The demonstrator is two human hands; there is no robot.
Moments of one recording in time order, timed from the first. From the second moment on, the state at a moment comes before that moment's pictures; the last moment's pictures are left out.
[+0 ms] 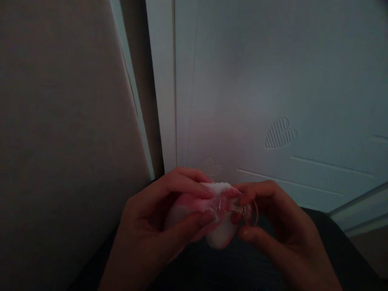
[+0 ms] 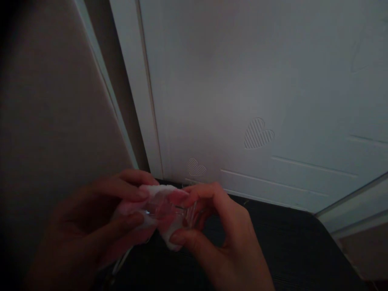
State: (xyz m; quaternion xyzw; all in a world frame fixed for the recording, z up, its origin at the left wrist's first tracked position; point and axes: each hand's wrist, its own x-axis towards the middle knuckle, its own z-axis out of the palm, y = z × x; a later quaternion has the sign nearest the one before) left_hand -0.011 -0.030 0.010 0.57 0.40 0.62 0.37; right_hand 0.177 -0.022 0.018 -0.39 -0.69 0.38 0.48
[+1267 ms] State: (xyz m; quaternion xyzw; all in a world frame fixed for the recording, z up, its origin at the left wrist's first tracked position) left_hand -0.016 -0.025 0.005 0.57 0.40 0.49 0.52; right_hand 0.176 -0.028 0.015 -0.32 -0.68 0.34 0.56
